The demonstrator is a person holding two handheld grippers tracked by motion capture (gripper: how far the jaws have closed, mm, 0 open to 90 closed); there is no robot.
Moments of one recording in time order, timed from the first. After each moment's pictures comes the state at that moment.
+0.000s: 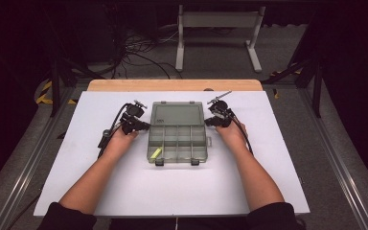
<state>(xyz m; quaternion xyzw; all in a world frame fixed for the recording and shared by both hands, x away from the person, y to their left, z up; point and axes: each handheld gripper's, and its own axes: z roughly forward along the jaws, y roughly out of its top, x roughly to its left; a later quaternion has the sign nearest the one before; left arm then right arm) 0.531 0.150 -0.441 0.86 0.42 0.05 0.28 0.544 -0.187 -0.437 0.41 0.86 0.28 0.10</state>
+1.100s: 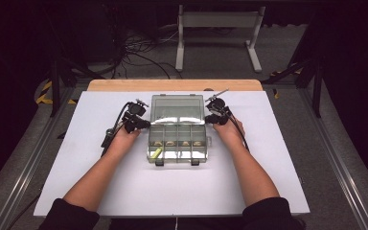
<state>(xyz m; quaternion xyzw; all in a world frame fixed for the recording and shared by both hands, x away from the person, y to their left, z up) 0.536 0.143 -0.443 0.85 0.43 0.06 0.28 0.554 -0.180 -0.437 0.42 0.86 0.28 0.10</state>
